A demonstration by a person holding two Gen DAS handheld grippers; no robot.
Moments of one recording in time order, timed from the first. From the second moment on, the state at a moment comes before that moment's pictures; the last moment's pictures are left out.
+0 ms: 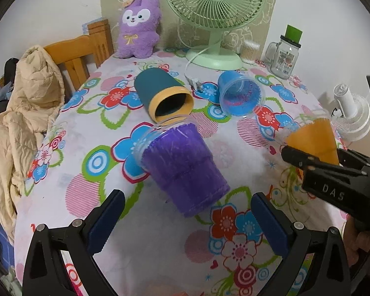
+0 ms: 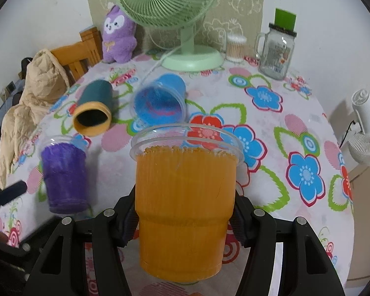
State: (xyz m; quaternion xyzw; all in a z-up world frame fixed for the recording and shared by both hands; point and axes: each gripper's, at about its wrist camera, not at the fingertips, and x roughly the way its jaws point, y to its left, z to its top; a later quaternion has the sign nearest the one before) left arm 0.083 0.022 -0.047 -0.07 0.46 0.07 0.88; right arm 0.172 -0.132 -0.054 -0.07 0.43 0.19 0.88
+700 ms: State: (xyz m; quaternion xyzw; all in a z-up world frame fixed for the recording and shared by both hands) left arm 0.032 0.027 -0.022 -0.09 0.42 0.08 0.90; right arm 0.117 -0.123 -0.009 -0.08 0.39 0.20 0.89
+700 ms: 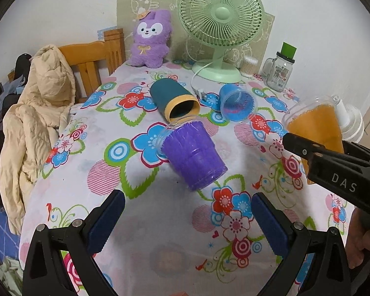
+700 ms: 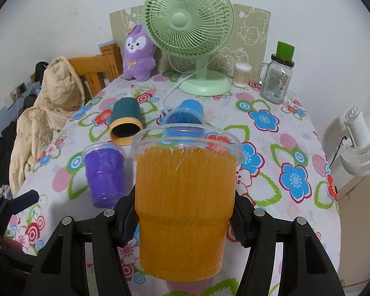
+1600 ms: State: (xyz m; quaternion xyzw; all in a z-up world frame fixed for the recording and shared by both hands) left arm -0.008 0.029 -0.048 -0.11 0.45 0.08 0.88; right arm 0.071 -0.126 -0.052 -0.06 0.43 0.18 0.88
